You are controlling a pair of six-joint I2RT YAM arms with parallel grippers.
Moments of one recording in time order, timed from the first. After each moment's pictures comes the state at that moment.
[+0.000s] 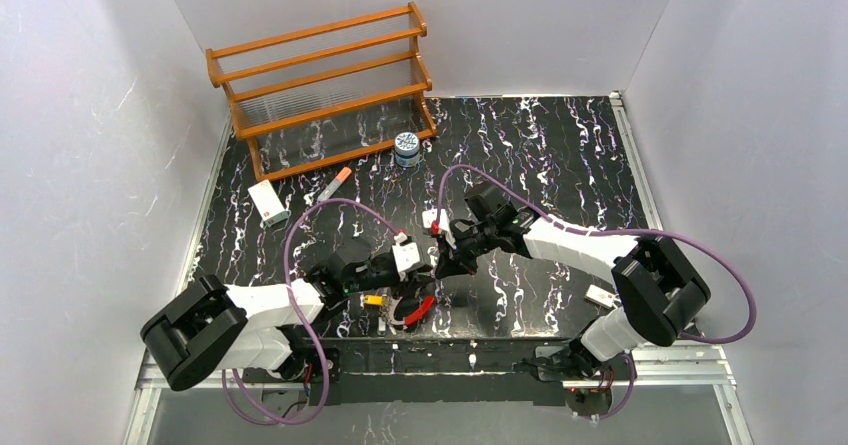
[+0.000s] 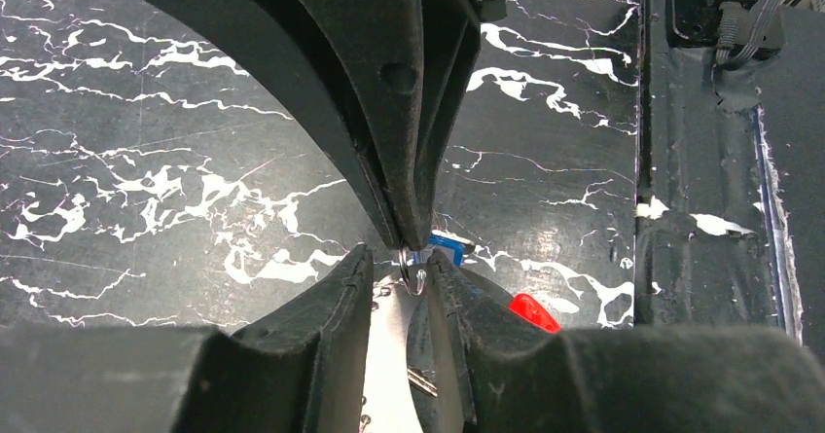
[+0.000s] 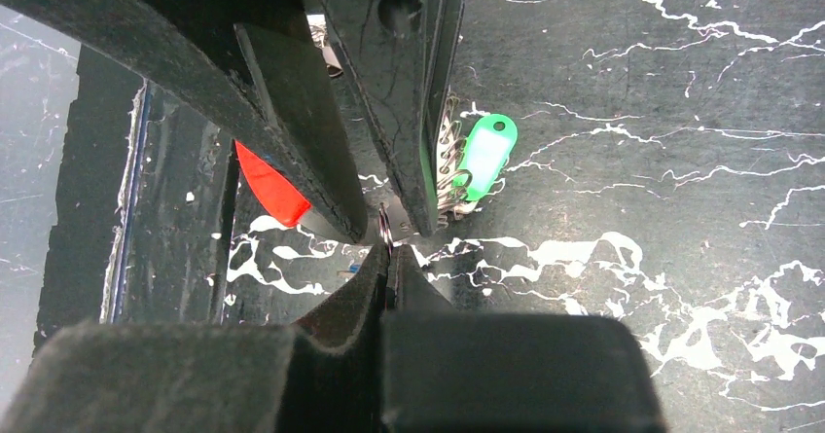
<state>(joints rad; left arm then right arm) -0.84 1.22 0.27 0.67 0.48 0.18 0.77 1.49 0.83 -0.24 -0.83 -0.53</state>
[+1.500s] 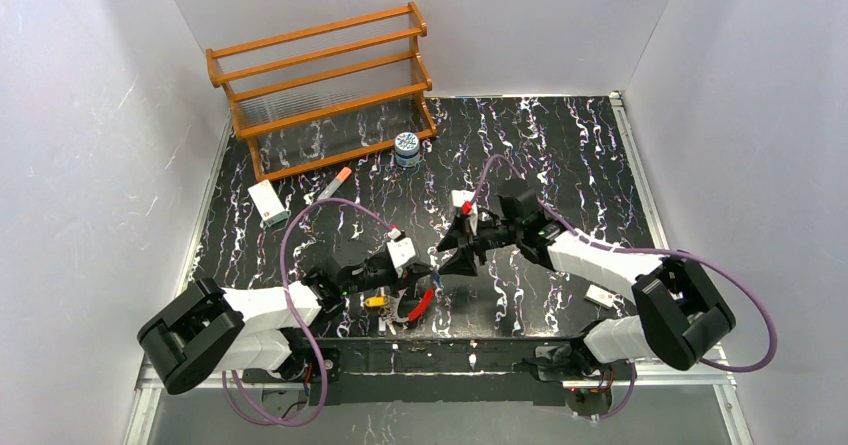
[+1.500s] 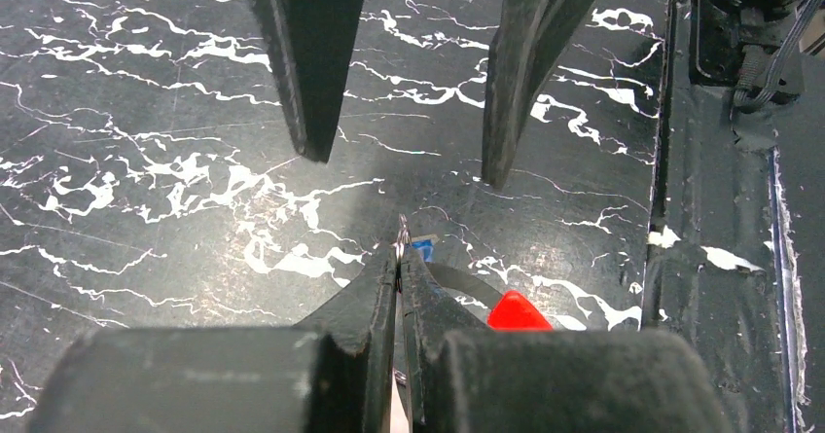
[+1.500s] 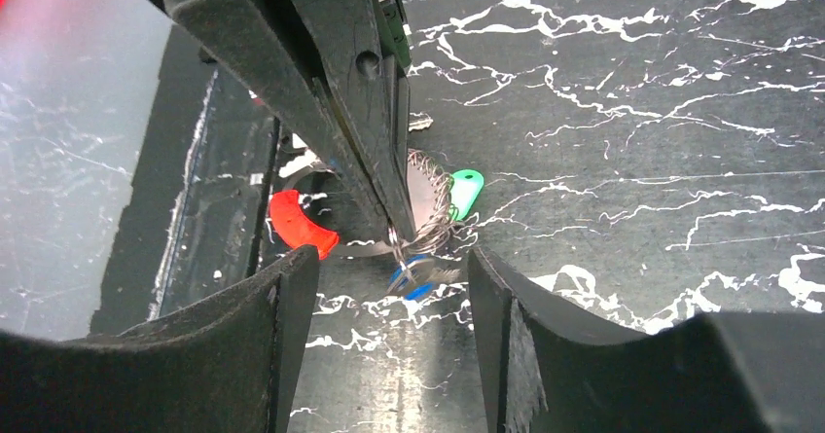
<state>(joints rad) -0.84 1.21 0.26 0.70 0.41 0.12 0.67 1.36 0.67 0.13 -0.97 -0.27</state>
